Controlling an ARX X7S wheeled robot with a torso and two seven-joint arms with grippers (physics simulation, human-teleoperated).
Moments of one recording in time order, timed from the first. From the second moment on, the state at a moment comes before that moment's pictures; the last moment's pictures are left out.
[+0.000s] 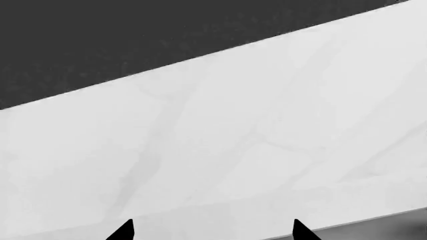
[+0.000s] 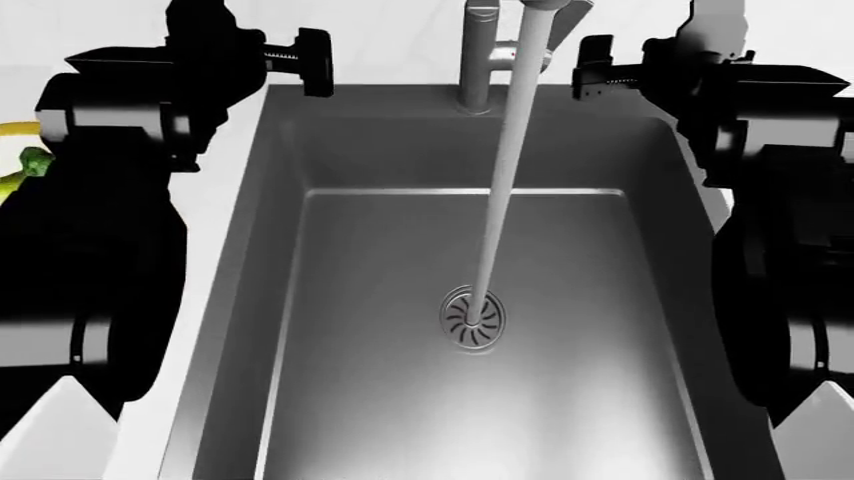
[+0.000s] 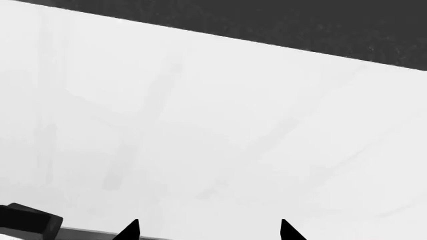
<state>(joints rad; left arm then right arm) -1.67 -0.10 0.09 -1.31 -0.01 -0.46 0.28 1.64 0.20 -0.06 1.31 0.00 0.40 -0.31</state>
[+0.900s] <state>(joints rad) -1.68 -0.10 0.07 -1.31 -0.01 -0.45 0.29 1.67 0.14 -0.05 1.30 -0.03 0.38 -0.37</state>
